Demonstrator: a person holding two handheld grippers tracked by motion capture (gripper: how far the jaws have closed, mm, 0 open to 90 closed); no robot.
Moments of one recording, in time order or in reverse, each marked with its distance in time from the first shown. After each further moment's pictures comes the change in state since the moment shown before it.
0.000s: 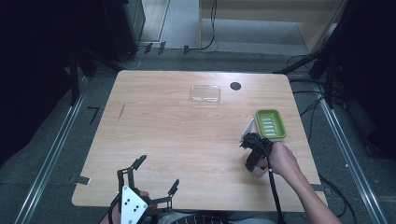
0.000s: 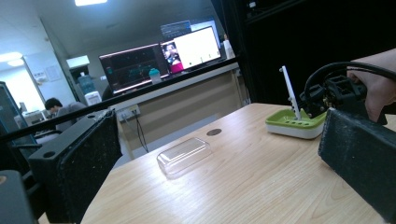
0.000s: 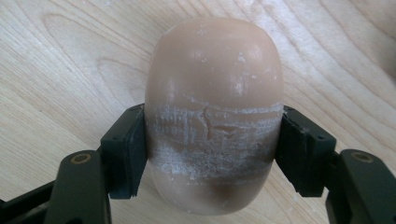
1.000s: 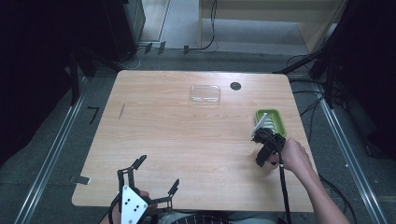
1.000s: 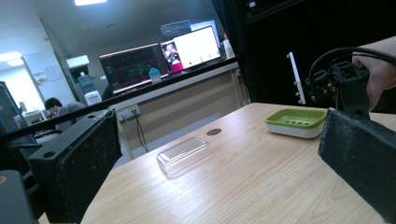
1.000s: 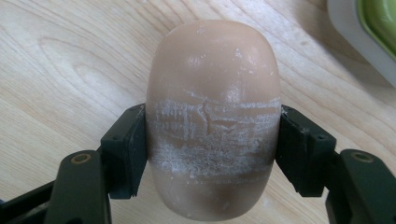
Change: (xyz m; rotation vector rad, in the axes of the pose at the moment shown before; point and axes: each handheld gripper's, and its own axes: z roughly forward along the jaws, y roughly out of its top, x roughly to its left) left arm 0.000 0.000 0.000 0.002 -0.002 0.003; right arm -0.031 -0.016 -0.012 -0.015 -0.016 0.052
